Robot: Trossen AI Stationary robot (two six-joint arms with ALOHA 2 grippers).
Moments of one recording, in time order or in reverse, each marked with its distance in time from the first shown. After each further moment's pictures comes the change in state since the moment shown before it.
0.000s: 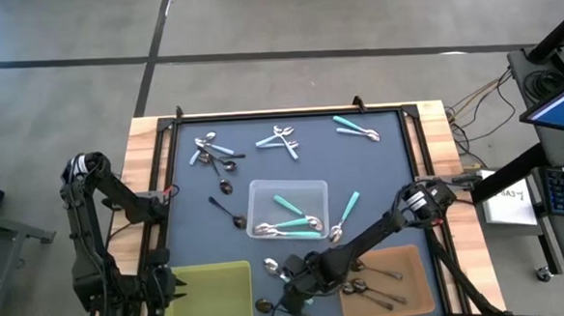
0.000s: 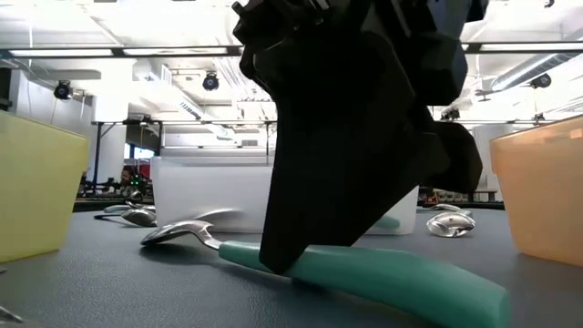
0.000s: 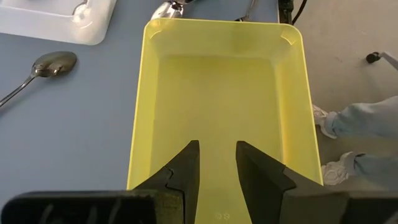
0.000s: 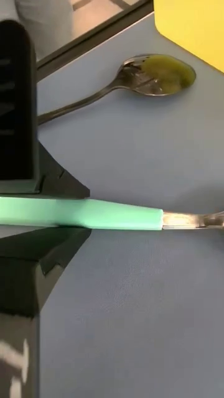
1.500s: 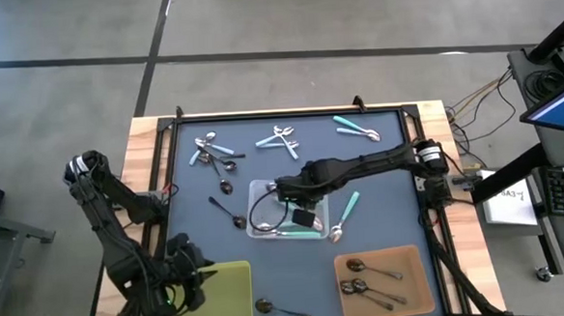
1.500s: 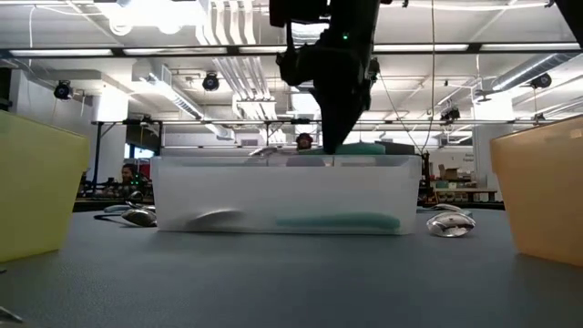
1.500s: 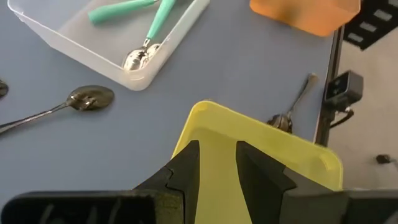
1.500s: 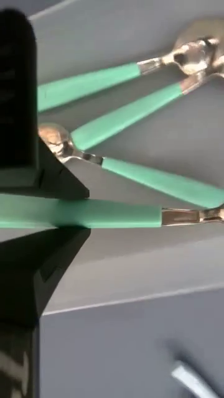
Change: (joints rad) left arm 0.281 -0.001 -0.005 0.086 -0.092 -0.070; right arm -0.457 -0.296 -0.009 -0.487 0.082 -0.892
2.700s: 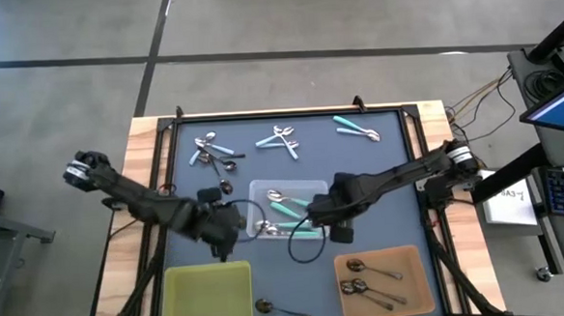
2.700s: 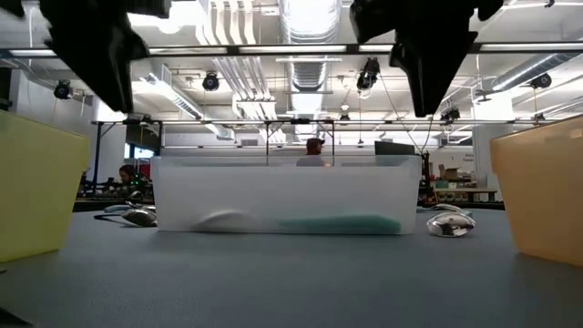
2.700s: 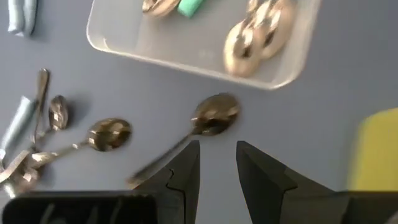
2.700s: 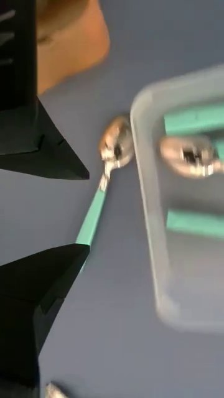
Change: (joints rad) left arm 0.613 -0.001 -0.088 -0.049 0.323 0.872; right arm 0.184 -0.214 -0.145 -0.253 0.038 0.105
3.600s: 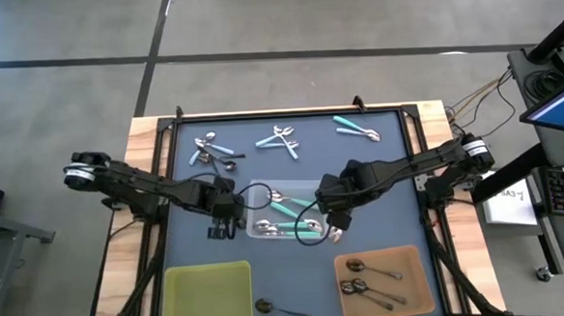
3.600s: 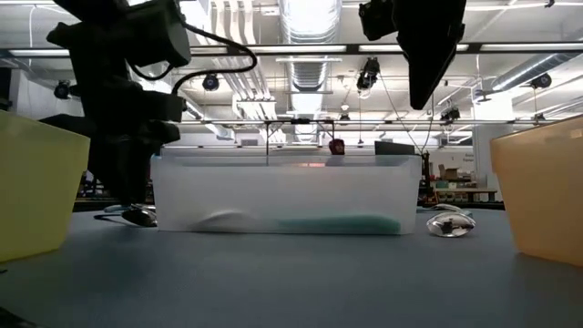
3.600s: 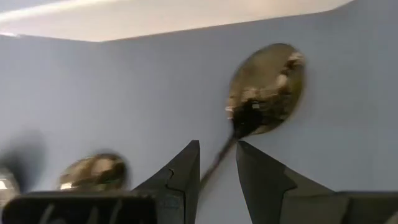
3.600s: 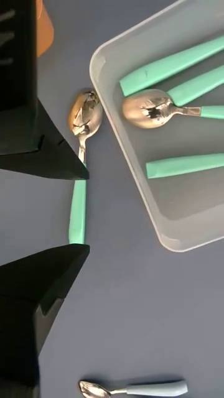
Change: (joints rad) left arm 0.299 0.001 -0.351 0.402 0.220 0.602; right arm -0.050 -0.115 -0.082 0.053 0.079 0.182
